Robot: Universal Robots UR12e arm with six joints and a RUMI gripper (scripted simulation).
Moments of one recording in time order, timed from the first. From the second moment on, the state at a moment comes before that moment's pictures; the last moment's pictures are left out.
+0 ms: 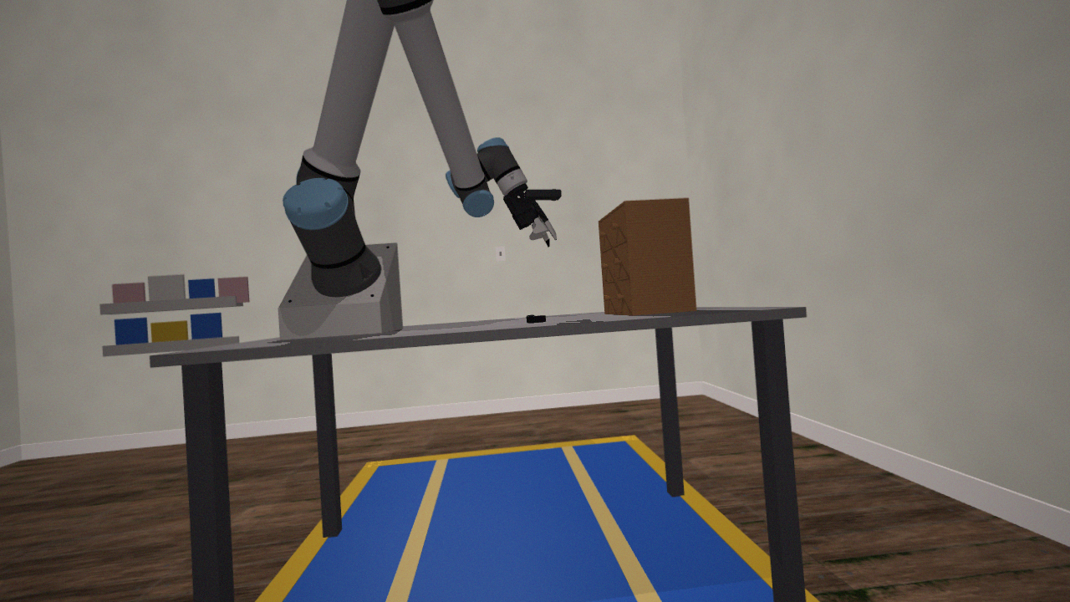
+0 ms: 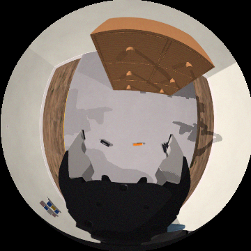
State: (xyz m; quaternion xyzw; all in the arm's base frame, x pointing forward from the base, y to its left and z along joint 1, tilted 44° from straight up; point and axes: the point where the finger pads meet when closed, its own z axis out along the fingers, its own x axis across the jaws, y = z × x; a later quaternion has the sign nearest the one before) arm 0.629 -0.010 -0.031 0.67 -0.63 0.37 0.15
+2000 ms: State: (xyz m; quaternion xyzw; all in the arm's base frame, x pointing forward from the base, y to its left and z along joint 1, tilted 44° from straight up) arm 0.655 -0.041 -0.062 0.68 -0.52 0.51 -0.01
